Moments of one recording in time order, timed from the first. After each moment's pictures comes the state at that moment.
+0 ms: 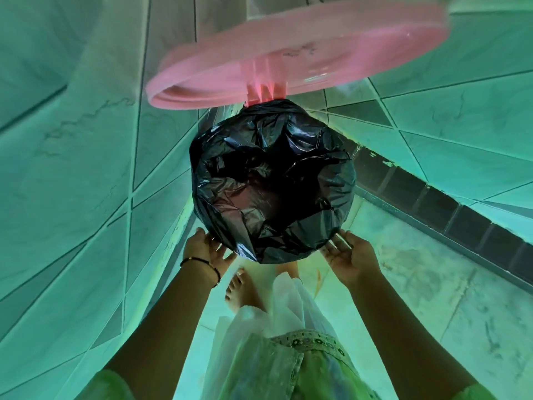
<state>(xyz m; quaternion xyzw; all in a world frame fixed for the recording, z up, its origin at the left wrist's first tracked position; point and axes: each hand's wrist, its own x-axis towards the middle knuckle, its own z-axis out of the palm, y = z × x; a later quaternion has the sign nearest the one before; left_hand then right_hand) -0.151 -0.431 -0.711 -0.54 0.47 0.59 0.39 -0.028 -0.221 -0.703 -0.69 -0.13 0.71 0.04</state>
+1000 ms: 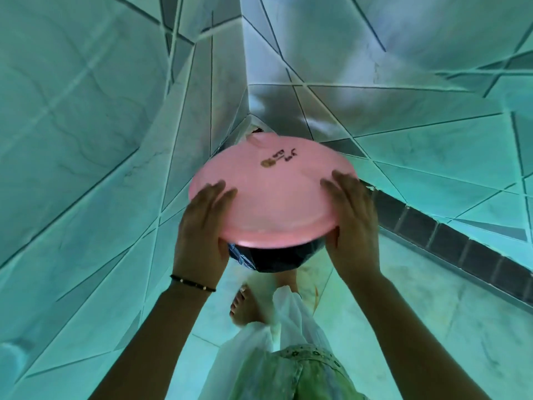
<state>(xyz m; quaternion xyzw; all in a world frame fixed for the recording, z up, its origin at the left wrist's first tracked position) -0.180 -0.421 -0.580 0.29 0.92 0.27 0.06 -0.076 -0.216 -0.577 -0.22 -0.94 0.23 0.10</state>
